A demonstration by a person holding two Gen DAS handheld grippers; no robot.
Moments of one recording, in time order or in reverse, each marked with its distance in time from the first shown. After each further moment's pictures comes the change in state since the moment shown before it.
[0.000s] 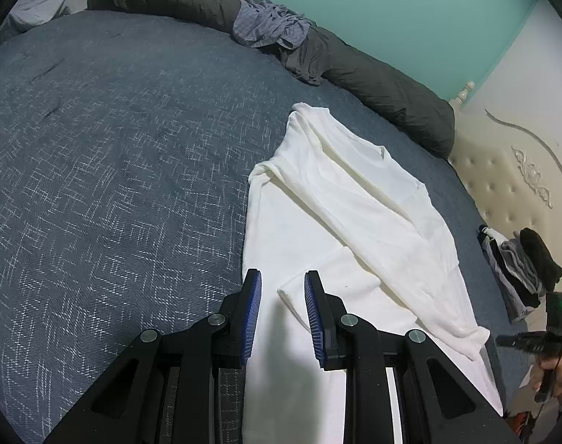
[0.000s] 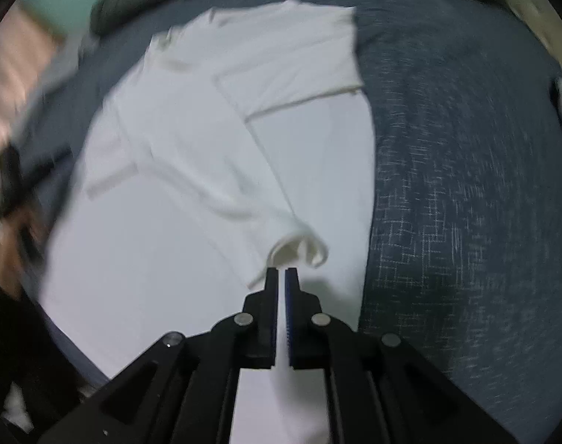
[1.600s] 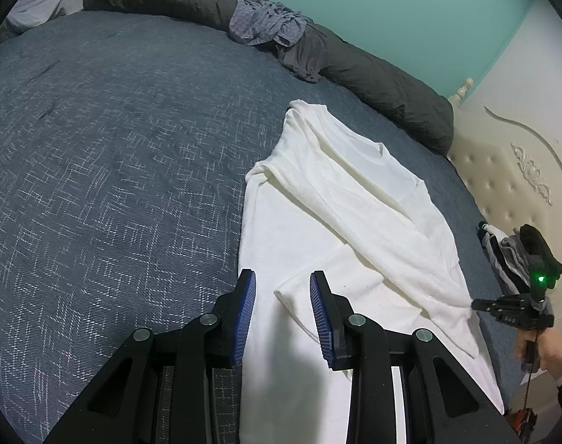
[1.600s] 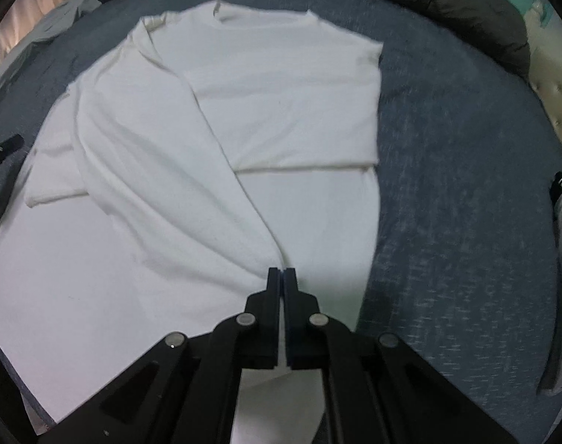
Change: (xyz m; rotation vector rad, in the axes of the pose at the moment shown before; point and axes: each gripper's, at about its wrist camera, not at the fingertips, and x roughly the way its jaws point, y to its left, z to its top) left arm 0.005 0.000 0.004 0.013 0.011 -0.004; right arm 0.053 0.026 0.083 -0.251 0.021 -0.236
